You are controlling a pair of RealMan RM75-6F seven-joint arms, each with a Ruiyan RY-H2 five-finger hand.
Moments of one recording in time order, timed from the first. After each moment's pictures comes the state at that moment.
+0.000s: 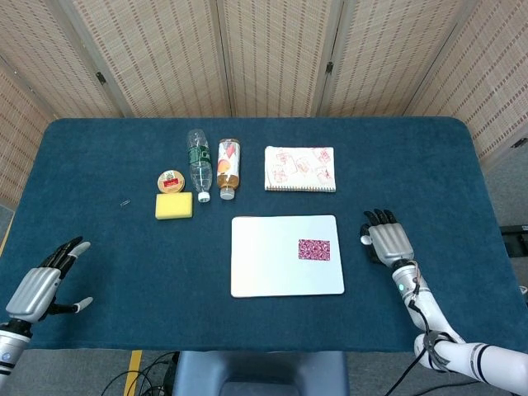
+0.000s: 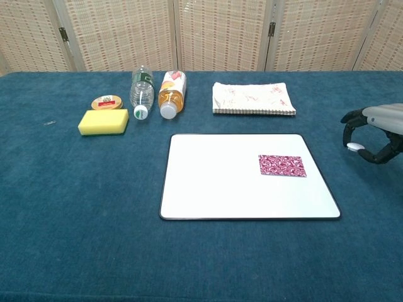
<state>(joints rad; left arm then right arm) -0.25 -1.08 0.03 -1.49 1.58 1.30 -0.33 0.62 -1.40 0.07 -1.48 -0.94 0.98 -0.43</state>
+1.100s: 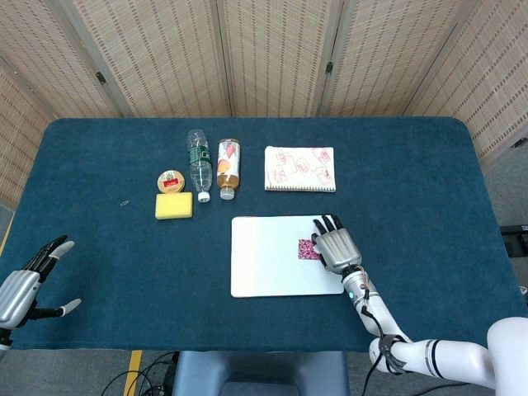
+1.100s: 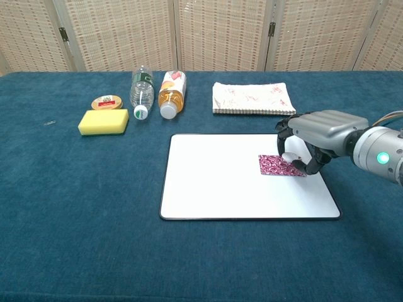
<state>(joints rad) -0.22 -1.04 0.05 -1.45 1.64 1.41 -0.50 0.74 -1.58 0.10 -1.54 -0.84 1.02 -0.73</state>
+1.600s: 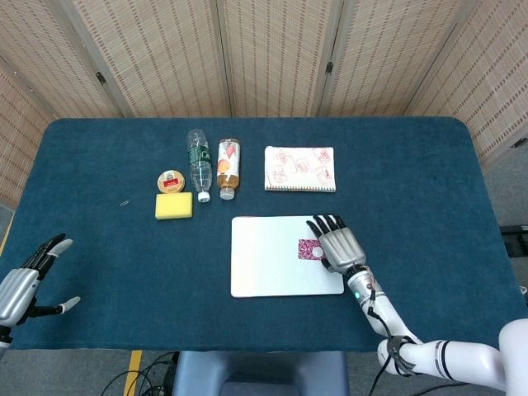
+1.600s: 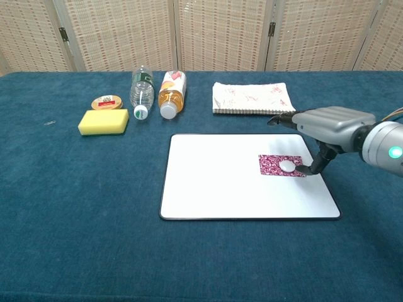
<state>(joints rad) -0.22 -1.04 0.04 -1.45 1.62 1.40 -0.51 0.71 -1.52 0.09 -1.59 -0.92 1.03 -0.63</state>
